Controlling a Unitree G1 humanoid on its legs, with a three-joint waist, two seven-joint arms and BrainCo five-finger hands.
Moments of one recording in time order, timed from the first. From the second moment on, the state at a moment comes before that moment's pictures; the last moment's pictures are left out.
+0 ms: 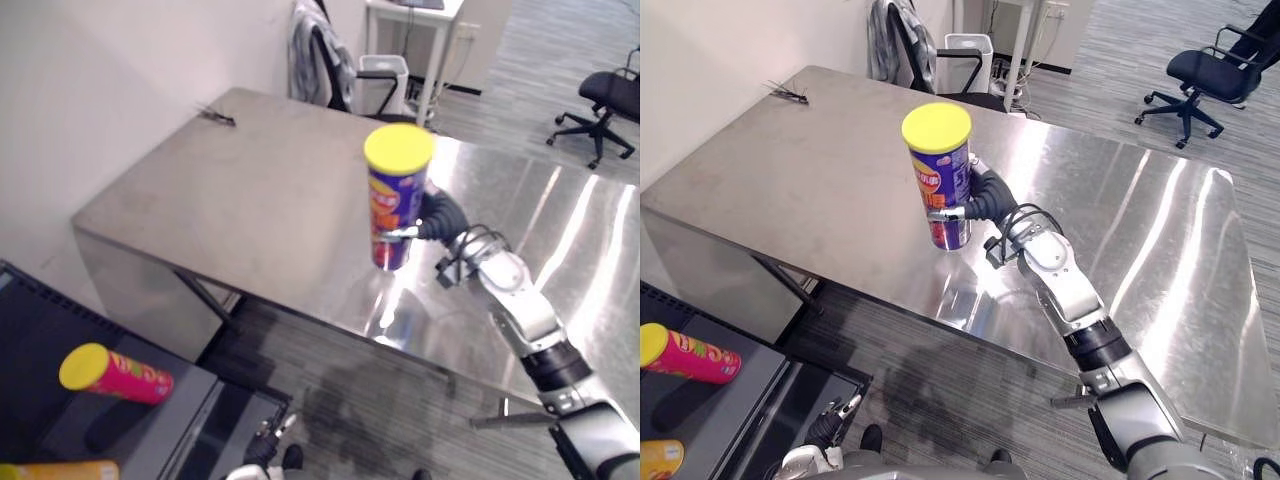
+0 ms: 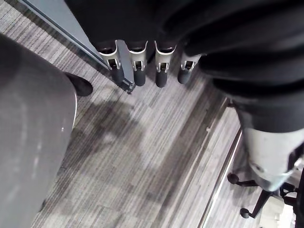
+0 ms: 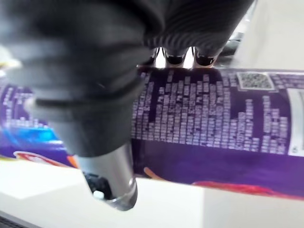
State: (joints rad) left arm 0.12 0.08 0.11 0.97 -0.15 -0.16 -0.03; right arm -0.51 -0.44 0.26 -0.05 0.44 -0.08 0.20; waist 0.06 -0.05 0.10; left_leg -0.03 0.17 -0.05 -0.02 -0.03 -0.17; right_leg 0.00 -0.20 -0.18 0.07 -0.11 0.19
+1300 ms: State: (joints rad) left arm 0.08 0.09 0.20 1.07 -0.18 -0.17 0.02; right arm 0.16 -0.31 0.41 -0.34 0.35 -0.14 0.31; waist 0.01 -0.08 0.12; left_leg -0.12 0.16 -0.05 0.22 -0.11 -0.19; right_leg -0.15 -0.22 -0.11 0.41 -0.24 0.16
